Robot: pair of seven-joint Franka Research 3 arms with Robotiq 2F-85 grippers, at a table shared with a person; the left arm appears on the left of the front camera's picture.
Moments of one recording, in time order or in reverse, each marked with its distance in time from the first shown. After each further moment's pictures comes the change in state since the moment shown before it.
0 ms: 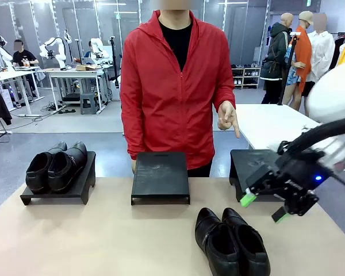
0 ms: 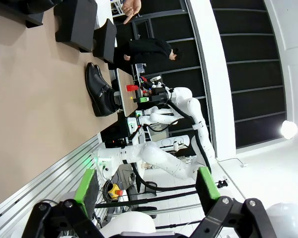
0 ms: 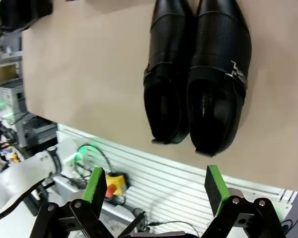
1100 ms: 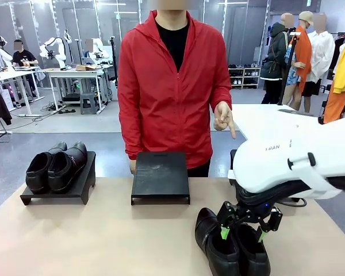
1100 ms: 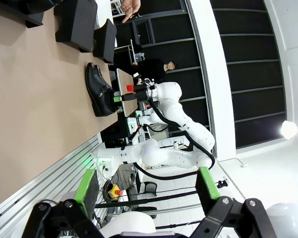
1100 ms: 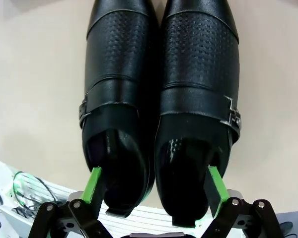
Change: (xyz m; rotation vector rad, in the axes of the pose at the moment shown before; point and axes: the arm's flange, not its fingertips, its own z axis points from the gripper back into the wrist) left arm 0.000 0.000 0.000 0.000 -0.001 0.000; right arm 0.026 0.014 -0.110 -0.349 0.031 0.043
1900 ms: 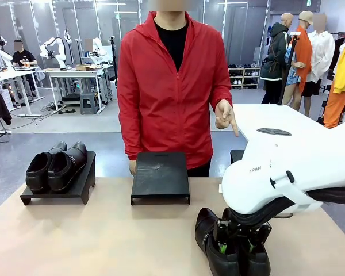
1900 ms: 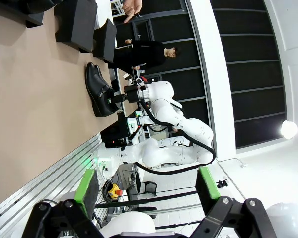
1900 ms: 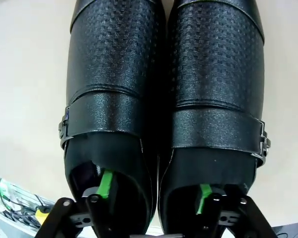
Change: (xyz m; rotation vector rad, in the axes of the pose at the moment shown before) left arm 0.000 0.000 0.000 0.000 0.000 0.000; right arm 0.003 0.010 -0.043 -0.048 0.038 0.033
